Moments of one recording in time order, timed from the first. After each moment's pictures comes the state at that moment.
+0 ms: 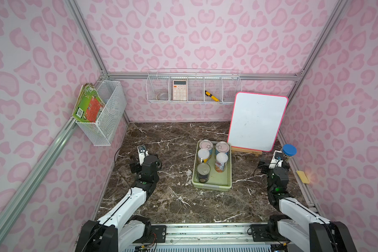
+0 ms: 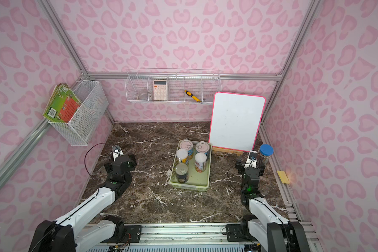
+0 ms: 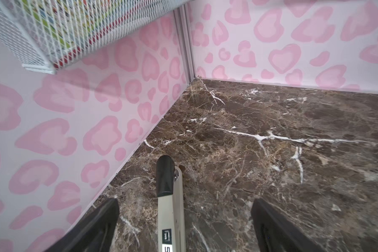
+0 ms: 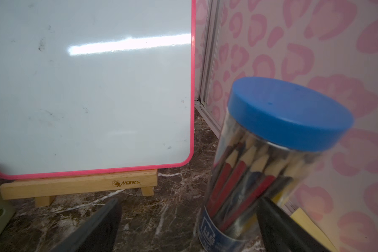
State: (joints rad) left arm -0.22 1.16 0.42 0.35 -0.77 -0.07; right arm 0.04 1.09 0.12 0.84 0.34 -0.01
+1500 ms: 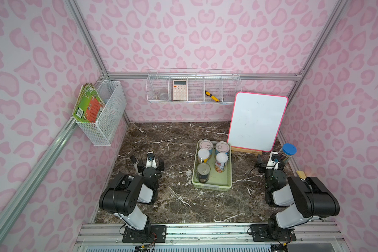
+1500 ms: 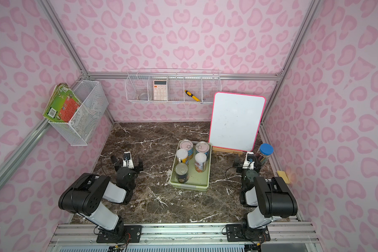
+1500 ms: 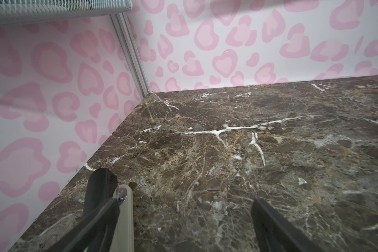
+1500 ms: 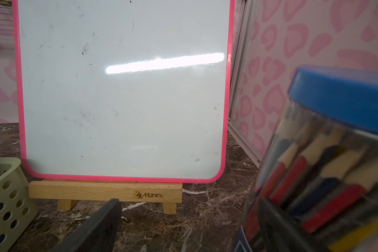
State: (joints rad) left arm -0.13 1.63 0.18 1.29 -0.41 0.13; right arm 0.02 1.57 0.10 1.44 0.17 -0.03
